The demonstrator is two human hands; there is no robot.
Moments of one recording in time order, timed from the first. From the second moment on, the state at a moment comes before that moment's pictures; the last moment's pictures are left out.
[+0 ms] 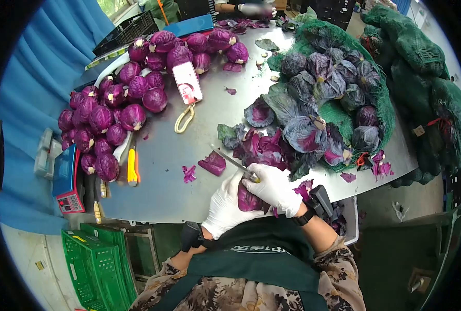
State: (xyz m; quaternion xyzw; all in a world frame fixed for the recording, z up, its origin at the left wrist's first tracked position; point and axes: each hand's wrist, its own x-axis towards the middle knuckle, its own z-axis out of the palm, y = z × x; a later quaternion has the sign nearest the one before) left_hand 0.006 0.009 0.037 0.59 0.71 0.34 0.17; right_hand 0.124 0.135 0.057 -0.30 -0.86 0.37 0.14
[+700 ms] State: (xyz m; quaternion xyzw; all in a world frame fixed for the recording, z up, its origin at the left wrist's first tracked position) left_hand -0.019 -0.001 0.018 0.54 0.69 0.41 0.23; right_hand 0.107 0.200 0.077 -0.36 -0.77 0.43 0.30
